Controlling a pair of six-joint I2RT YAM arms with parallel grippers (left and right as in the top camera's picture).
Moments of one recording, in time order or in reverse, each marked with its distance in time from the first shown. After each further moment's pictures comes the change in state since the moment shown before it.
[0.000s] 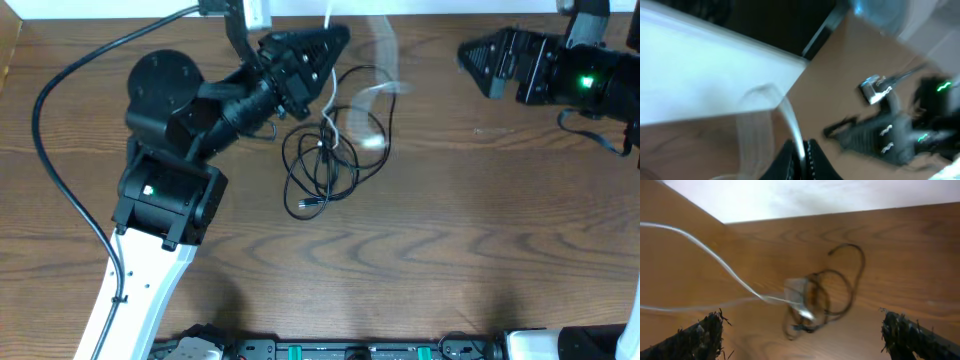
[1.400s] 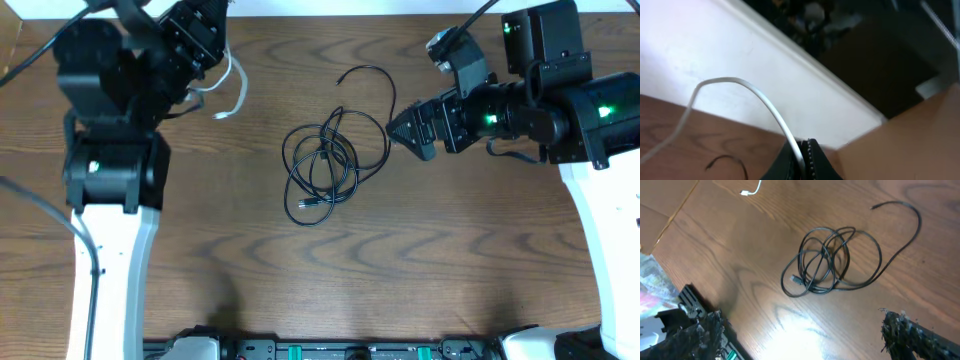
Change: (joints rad) left arm 0.314 0.082 0.053 -0.218 -0.132 -0.021; right arm 0.219 0.000 -0.296 0.053 -0.053 -0.296
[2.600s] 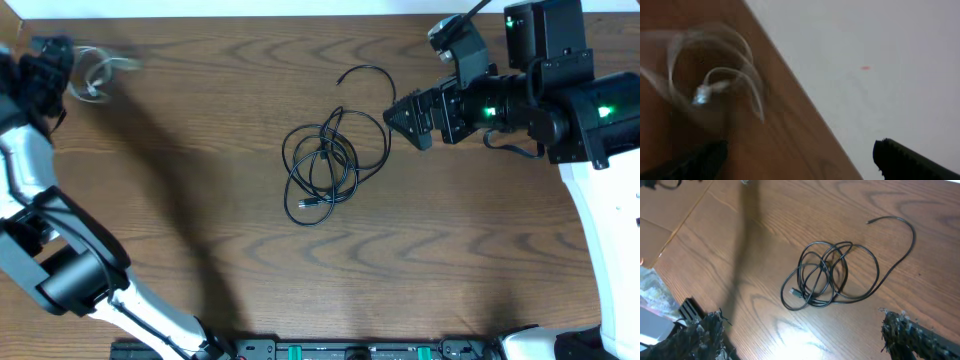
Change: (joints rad) left arm 0.700 0.697 0.127 0.131 0.126 0.089; right arm 0.000 0.000 -0.002 0.070 0.000 0.049
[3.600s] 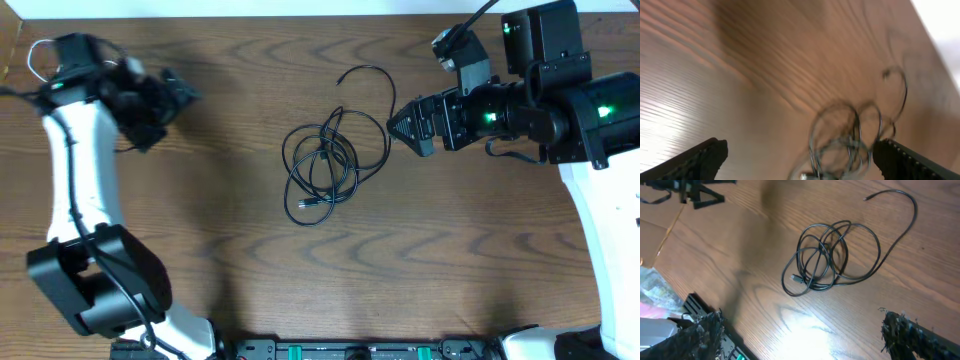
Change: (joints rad) left arm -0.406 -0.227 0.003 -0.906 -0.139 0.284; right arm 0.000 0.000 -0.006 -0.080 0.029 0.036
